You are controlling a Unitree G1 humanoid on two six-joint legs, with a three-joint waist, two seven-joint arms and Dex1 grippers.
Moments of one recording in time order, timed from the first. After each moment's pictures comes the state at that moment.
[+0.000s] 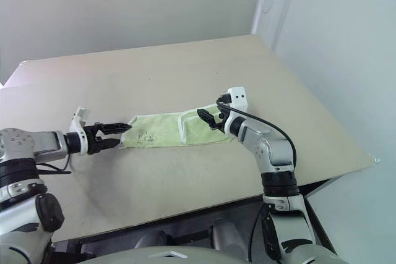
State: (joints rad) left arm -0.55 0.59 0.57 0.39 -0.72 1.60 -0.43; right arm -0.47 -0.18 -0.04 0.03 0.42 0.80 0.38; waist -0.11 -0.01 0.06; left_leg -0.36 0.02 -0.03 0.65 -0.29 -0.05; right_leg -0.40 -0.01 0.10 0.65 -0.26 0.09
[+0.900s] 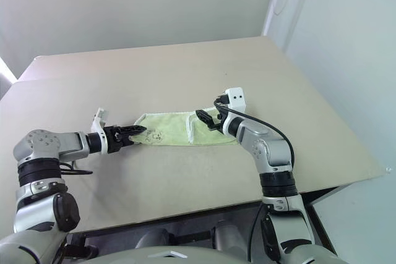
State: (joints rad) left arm -0.57 0.43 0.52 0.44 -0.68 1.51 -0.46; right arm -0.47 -0.17 -0.03 0.03 0.41 0.80 0.37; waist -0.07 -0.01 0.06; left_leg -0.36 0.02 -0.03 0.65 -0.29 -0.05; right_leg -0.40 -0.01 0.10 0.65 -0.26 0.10
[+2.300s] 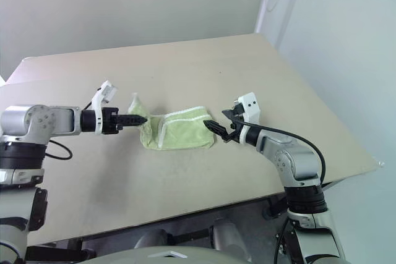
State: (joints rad) left arm -0.69 0.70 0.01 0.23 -0.69 1.29 -0.83; right arm -0.34 -0.37 -0.02 -0.14 0.48 0.78 0.58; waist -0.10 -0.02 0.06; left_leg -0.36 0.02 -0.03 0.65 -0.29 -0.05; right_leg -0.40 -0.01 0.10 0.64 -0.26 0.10
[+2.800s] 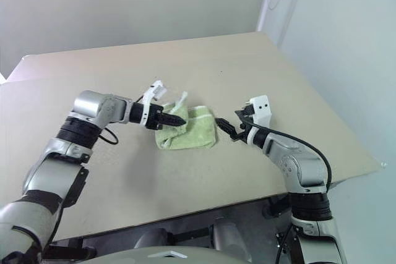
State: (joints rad) left arm -0.91 0.44 -0.30 0.51 -0.47 1.07 -1.05; right arm -0.28 -0.37 -0.09 -0.16 0.48 0.76 0.47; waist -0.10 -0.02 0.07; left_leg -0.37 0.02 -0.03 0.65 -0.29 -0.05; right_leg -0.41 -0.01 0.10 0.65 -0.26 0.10
